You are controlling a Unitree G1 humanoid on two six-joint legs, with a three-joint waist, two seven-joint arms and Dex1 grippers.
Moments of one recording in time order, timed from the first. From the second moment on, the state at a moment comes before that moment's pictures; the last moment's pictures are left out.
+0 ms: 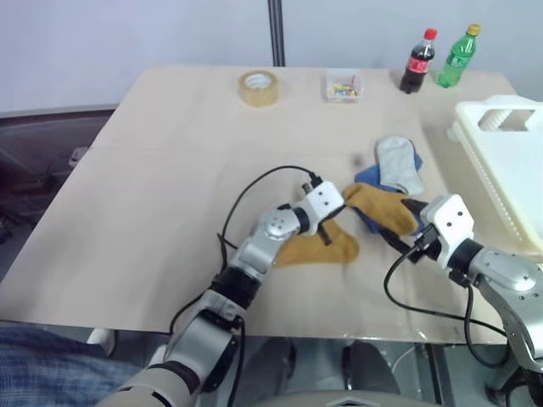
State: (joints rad) left arm -0.63 0.12 -0.36 0.39 0.10 0.09 -0.59; right arm 0.00 -0.61 -0.08 -0.58 0.27 0.54 0.55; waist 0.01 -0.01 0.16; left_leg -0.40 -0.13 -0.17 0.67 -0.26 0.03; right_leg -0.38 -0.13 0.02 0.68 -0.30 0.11
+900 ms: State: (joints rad) left arm -0.31 0.41 -0.24 -0.23 0.04 0.38 -0.62; right arm 0.01 -0.61 -0.05 -0.56 0.25 0.51 0.56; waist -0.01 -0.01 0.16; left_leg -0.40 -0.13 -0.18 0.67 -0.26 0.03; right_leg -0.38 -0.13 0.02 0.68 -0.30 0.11
